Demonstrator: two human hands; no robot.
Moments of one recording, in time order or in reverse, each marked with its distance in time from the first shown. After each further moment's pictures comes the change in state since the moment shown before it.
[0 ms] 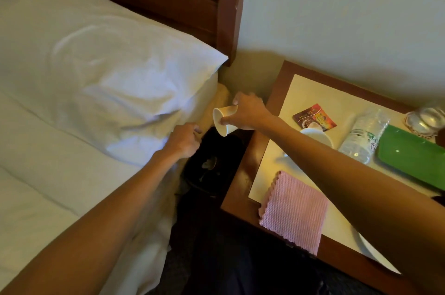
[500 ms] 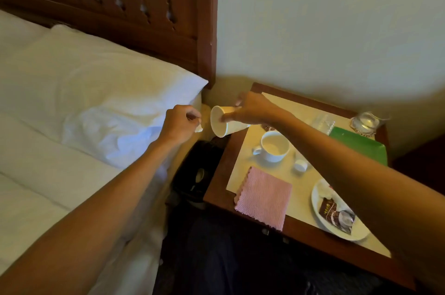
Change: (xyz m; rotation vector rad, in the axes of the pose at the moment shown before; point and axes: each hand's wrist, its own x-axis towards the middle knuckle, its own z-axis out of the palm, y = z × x) left_hand -0.062 0.086 -0.051 -0.218 0.355 0.281; right_hand -0.109 -0.005 -0.095 0.074 0.057 0.064
